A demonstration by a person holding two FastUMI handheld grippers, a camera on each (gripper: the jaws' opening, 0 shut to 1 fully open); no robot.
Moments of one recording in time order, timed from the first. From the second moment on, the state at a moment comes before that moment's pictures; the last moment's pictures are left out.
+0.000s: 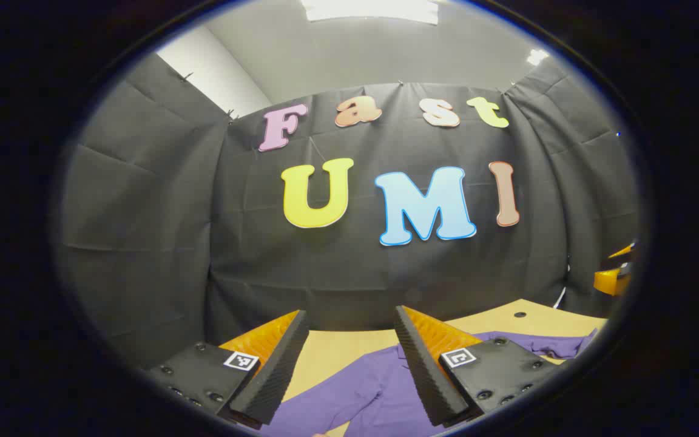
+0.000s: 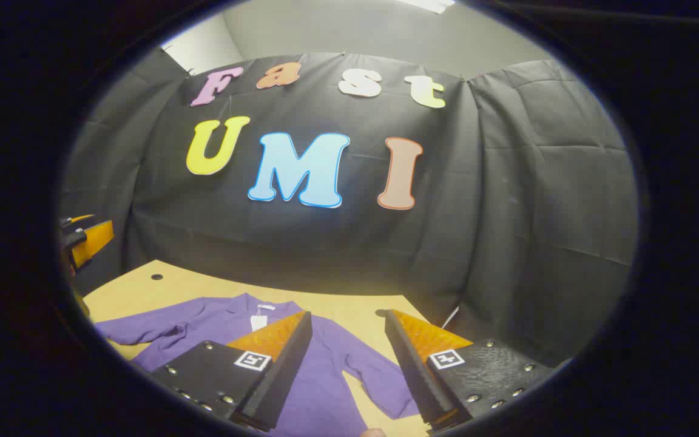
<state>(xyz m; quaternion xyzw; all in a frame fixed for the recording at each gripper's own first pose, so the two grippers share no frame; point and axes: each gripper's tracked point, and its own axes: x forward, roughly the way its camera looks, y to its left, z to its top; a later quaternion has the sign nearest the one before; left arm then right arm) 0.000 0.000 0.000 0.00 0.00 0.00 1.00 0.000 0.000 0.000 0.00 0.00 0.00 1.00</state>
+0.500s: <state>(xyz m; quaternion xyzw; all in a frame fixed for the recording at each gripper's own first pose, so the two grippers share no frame) -0.003 -0.015 0.005 0.00 0.00 -0.02 1.00 -0.004 -0.010 -0.013 0.03 0.03 -0.02 1.00</state>
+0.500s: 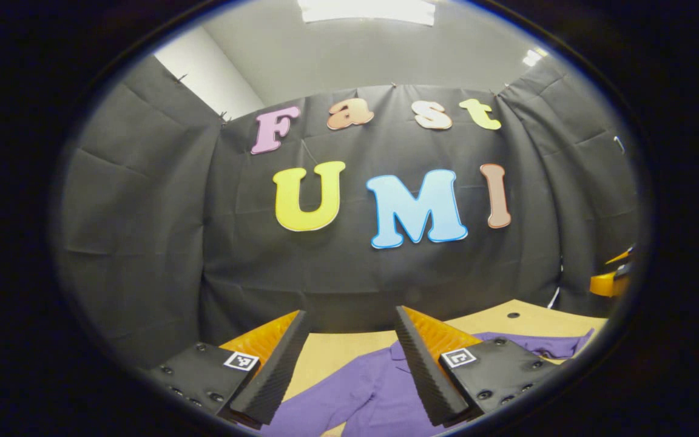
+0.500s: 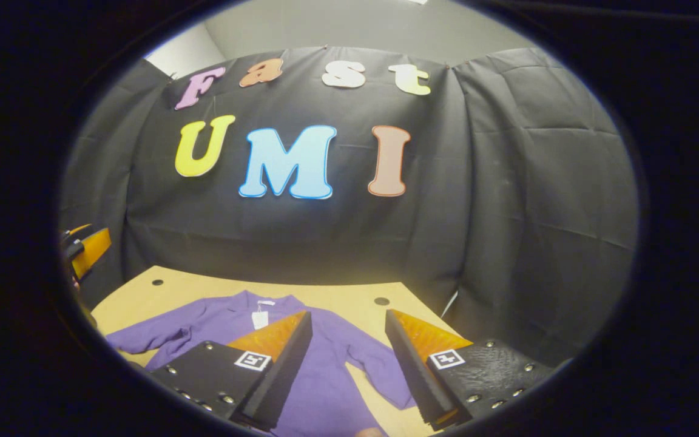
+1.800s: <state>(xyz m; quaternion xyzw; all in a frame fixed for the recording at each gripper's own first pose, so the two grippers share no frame) 0.050 -0.021 -0.045 0.00 0.05 -0.02 1.00 0.009 -0.146 -0.237 0.23 0.38 -0.24 0.87</state>
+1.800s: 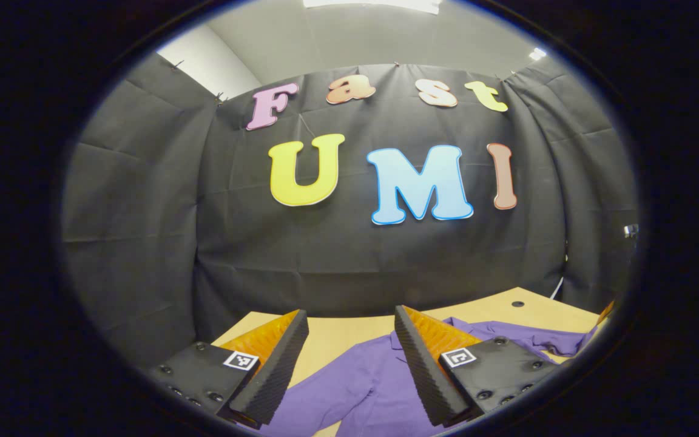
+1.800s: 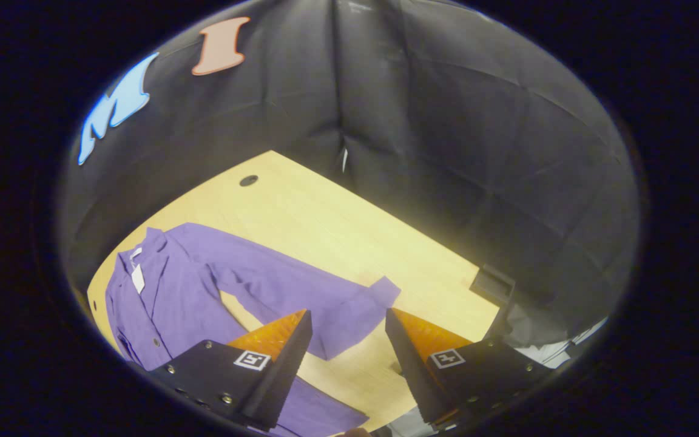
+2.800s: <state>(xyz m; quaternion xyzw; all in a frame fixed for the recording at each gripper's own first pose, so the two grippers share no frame) 0.067 -0.031 -0.073 -0.01 0.08 -0.02 1.00 0.031 -0.141 -0.327 0.34 0.49 -0.28 0.75</state>
